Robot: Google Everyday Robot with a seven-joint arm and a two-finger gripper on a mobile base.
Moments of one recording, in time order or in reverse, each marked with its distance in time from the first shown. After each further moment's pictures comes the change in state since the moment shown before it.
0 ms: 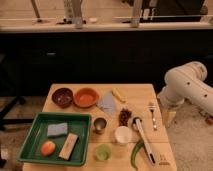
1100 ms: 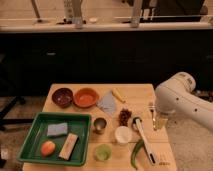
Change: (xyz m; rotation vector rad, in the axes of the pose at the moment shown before) arm -0.014 0.013 0.022 0.117 0.074 0.271
